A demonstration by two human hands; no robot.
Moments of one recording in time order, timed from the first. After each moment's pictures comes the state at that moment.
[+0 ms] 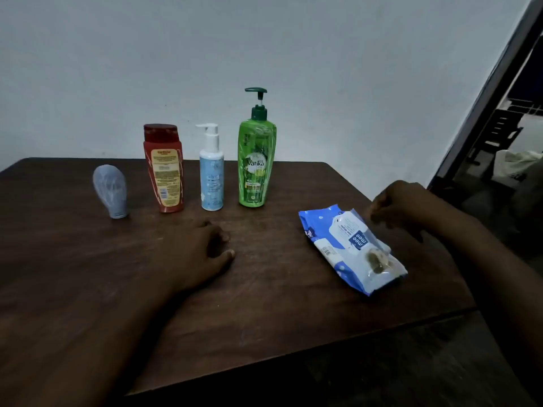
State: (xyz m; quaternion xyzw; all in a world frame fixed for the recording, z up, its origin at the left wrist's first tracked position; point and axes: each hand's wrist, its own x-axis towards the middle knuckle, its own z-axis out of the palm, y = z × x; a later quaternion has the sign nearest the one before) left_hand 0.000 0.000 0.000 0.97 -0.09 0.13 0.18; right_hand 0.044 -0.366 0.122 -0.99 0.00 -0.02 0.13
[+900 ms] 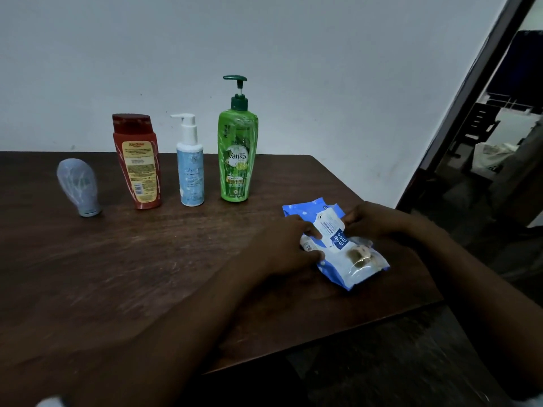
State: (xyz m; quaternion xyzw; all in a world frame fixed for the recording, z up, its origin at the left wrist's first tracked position) left_hand 0.028 -0.156 0.022 0.92 -0.25 0.02 0.29; right_hand 0.071 -0.375 0.072 -0.98 -0.04 0.13 0.14
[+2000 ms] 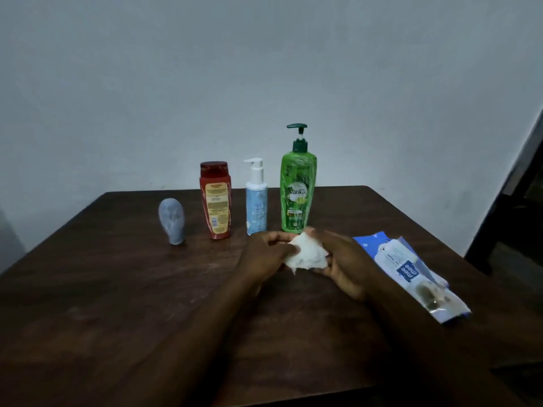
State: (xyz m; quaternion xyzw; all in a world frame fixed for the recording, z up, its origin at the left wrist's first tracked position) left_hand 0.011 -0.053 0.041 0.73 0.05 0.02 0.69; right_hand 0.043 -0.213 0.039 -0.60 -0.02 0.14 0.78
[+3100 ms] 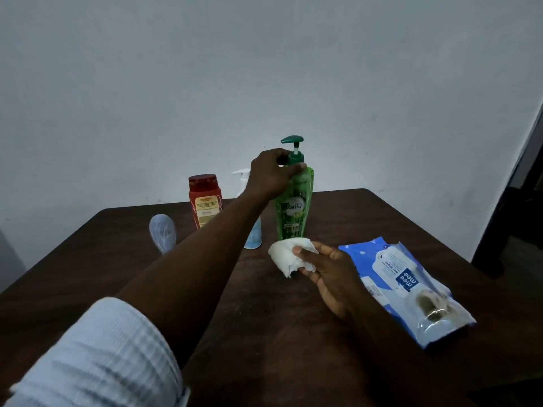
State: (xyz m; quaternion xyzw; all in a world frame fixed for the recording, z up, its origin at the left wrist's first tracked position) left_hand 0.118 -0.065 0.149 0.83 -0.04 0.23 0.50; right_hand 0.047 -0.200 0.021 -0.53 -0.01 0.08 0.85
